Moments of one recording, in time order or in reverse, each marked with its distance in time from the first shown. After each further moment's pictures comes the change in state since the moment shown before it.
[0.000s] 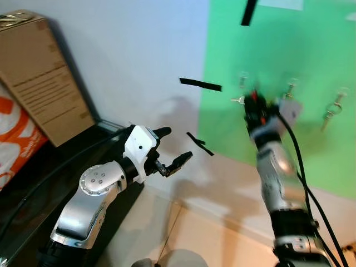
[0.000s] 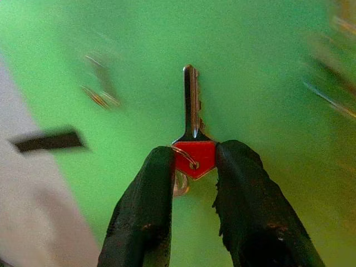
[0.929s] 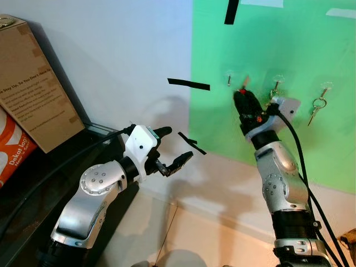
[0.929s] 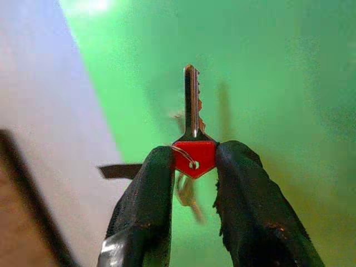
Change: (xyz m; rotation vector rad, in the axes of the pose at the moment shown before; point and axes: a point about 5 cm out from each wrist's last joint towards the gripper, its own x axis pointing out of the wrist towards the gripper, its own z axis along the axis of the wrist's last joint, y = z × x) left arm 0.001 0.000 0.001 0.004 -0.003 -0.003; right arm 0.001 0.030 0.020 0.126 -0.050 0.287
